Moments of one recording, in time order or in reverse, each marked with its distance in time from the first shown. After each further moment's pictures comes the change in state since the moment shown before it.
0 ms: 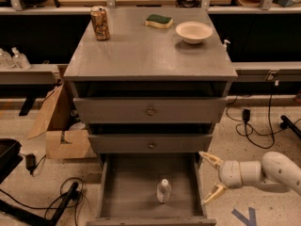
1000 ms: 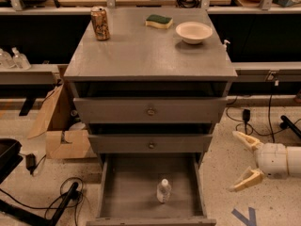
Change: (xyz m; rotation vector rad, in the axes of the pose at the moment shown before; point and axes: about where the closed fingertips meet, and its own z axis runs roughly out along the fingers) arm -0.121 -0.004 -0.129 0.184 0.063 0.058
